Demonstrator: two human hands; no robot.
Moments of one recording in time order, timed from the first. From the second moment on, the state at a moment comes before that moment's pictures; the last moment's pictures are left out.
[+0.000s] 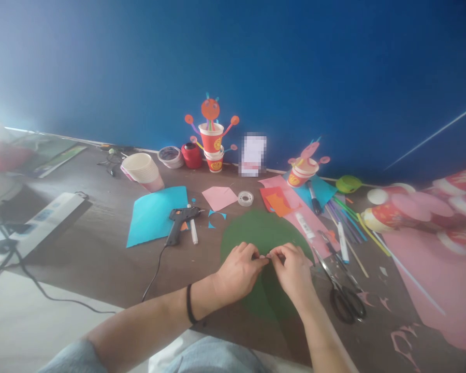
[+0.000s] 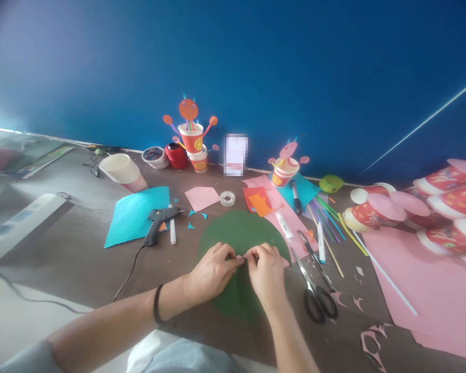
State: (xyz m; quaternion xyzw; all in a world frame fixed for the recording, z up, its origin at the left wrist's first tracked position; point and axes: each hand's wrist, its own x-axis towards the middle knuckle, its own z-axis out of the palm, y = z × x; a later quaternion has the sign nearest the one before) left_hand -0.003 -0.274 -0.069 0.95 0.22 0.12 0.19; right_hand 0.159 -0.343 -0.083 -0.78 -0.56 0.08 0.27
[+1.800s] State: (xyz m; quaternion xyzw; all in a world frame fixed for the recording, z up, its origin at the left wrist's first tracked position) left_hand -0.002 -0.275 -0.063 0.94 0.25 0.11 0.22; right_hand 0.161 -0.353 -0.089 -0.74 -0.59 0.08 0.32
